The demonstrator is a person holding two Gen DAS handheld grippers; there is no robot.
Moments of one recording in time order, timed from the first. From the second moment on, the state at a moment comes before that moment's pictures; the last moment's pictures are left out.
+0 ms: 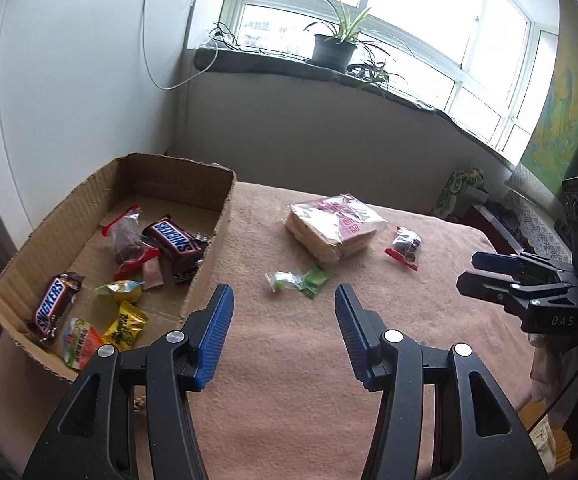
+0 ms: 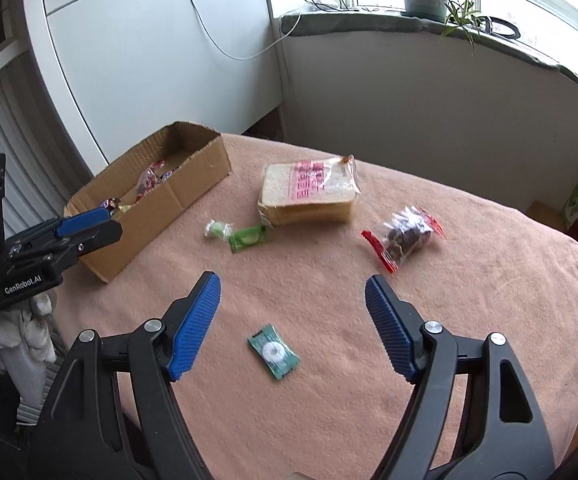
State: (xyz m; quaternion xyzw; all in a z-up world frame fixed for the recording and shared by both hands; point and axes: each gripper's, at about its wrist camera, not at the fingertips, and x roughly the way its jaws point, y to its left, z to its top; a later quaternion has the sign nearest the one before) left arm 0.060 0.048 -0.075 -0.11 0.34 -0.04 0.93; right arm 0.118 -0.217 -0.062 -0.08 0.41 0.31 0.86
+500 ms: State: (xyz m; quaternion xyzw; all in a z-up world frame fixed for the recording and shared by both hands) left arm 0.105 0.016 -0.111 -0.10 0.39 -0.06 0.91; right arm 0.103 -0.204 -0.114 -0.12 0.44 0.34 0.82
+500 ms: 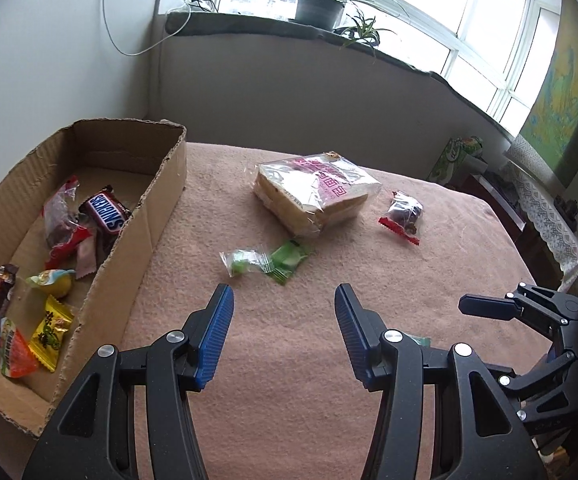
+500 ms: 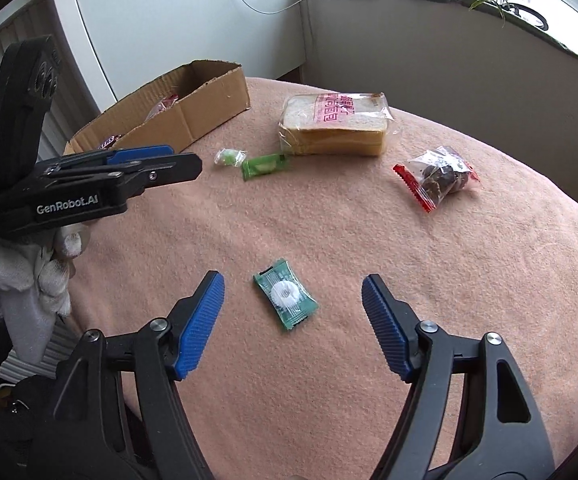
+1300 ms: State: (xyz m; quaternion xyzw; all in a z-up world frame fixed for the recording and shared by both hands) left arm 0.159 0.017 -0.151 -0.07 0.42 0.00 0.90; right arm 0.117 -0.184 -0.145 -0.15 0.45 0.36 0.80
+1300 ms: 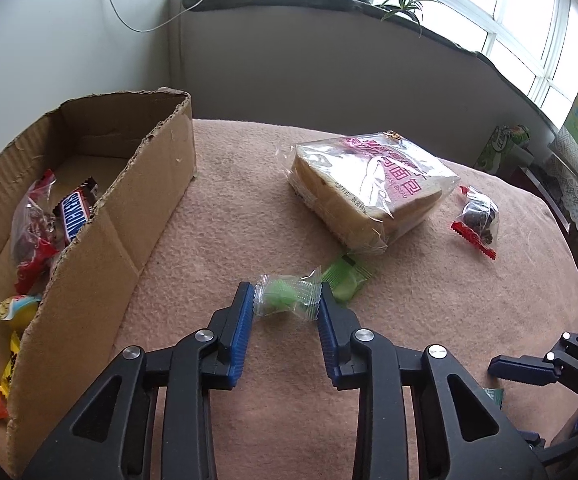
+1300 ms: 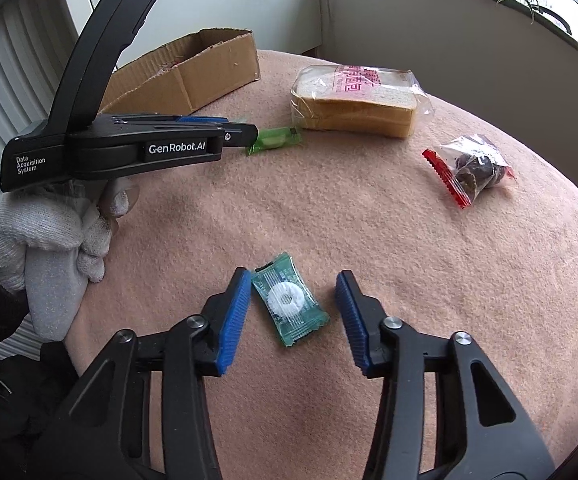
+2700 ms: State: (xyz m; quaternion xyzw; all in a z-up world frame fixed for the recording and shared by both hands) left arm 0.123 0.022 -0.115 -0.08 0.38 -0.03 0.92; right arm 0.105 -0.214 -0.103 -0.12 0.41 0.34 0.84
